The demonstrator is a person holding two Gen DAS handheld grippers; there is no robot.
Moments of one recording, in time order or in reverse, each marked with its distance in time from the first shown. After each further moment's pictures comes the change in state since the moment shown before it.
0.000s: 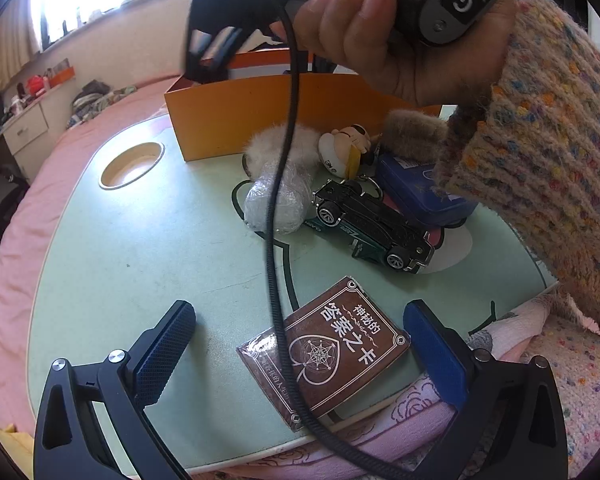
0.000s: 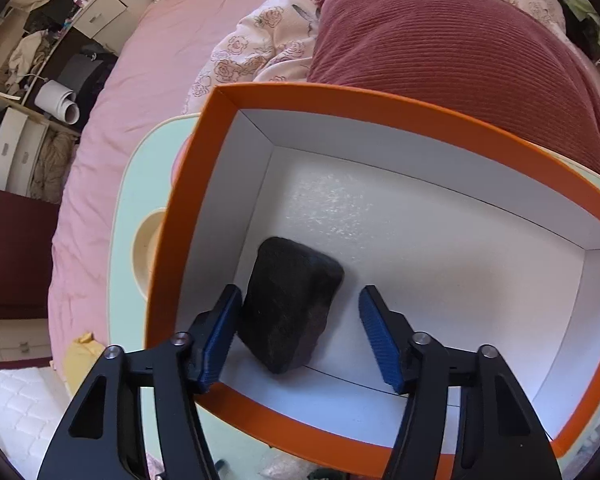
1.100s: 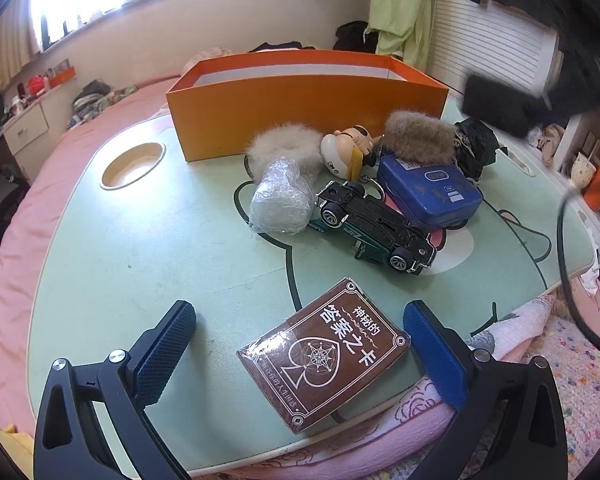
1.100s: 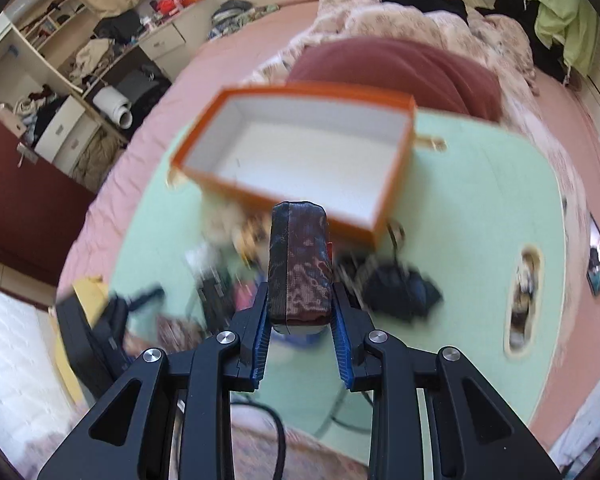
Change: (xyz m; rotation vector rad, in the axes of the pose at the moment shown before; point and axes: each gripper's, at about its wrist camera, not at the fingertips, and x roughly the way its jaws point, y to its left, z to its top) left arm 0.000 0.001 -0.001 -0.003 -0.004 -0.002; right arm -0.120 -0.122 -0.171 -0.139 -0.229 0.091
